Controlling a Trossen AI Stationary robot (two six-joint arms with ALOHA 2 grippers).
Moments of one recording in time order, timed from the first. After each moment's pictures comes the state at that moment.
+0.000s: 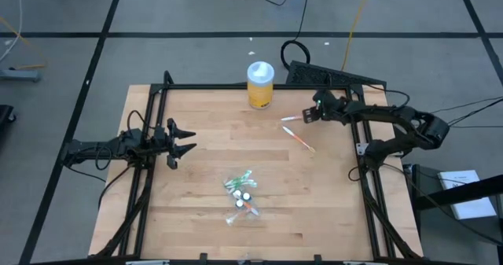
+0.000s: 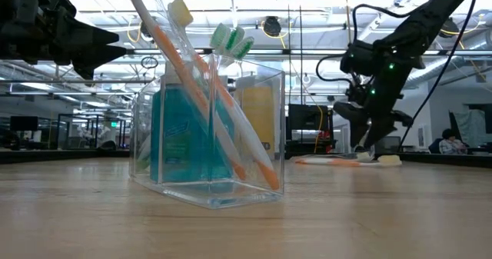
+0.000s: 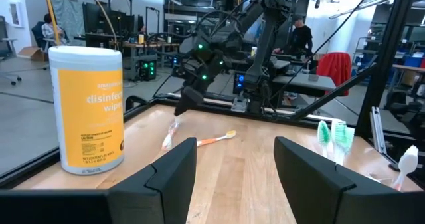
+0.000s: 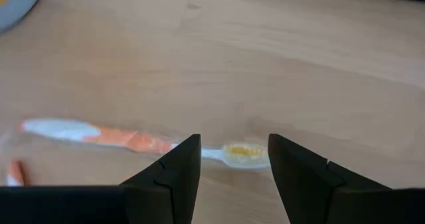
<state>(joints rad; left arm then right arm) 0.01 0.01 0.01 0.08 -0.14 -0.08 -0.71 1.34 0.58 -0.23 0.23 0.53</state>
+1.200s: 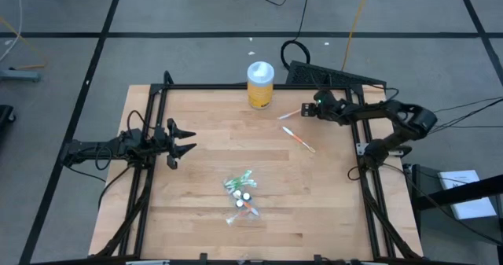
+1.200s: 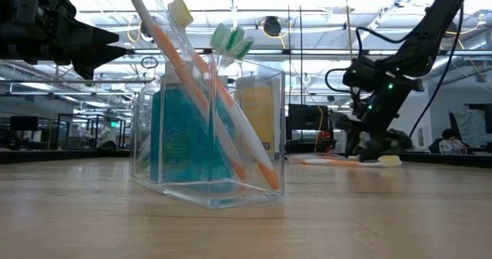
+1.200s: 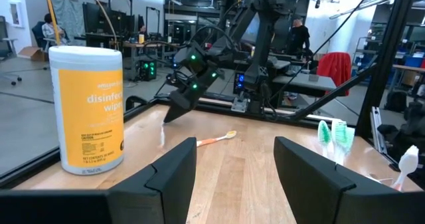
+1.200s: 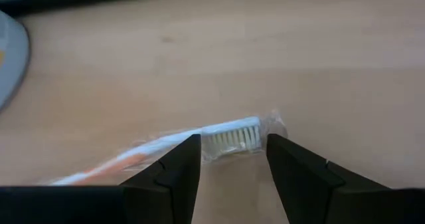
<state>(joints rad) 0.01 0.01 0.02 0.08 -0.14 -0.08 -0.78 1.51 0.48 0.11 0.17 0.73</state>
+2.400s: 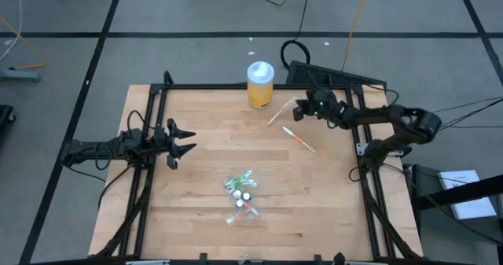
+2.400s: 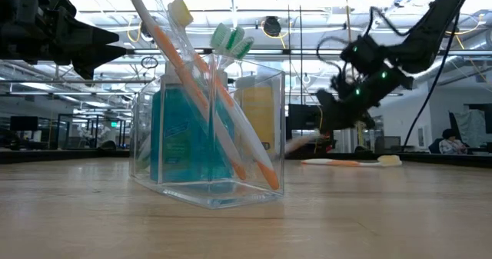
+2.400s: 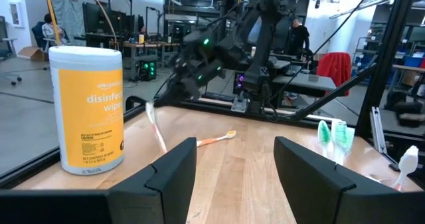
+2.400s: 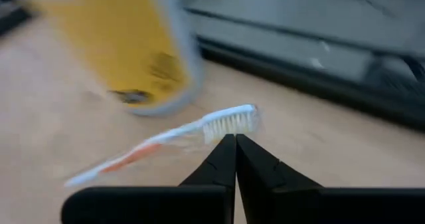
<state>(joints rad) 0.01 0.01 0.02 0.08 -0.14 -0.08 -0.68 1.45 0.48 0.45 0.10 0.34</state>
